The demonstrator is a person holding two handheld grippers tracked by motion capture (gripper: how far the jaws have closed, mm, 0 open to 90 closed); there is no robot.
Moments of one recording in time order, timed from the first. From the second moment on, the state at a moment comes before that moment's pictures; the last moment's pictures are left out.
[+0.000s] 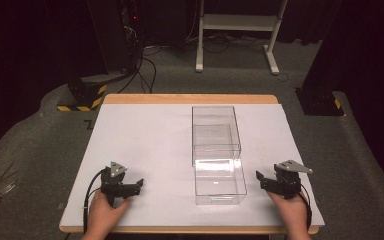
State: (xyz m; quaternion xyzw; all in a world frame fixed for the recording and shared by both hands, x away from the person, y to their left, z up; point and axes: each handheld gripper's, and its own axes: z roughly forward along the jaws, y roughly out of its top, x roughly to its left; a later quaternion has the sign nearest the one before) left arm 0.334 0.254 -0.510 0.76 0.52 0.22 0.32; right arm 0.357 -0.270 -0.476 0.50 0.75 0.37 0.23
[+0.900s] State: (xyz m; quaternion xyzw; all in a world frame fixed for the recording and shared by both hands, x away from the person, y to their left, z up) left arm 0.334 0.254 -0.510 0.76 0.52 0.22 0.32; right arm 0.336 -0.258 -0.451 0.46 0.75 0.42 0.24
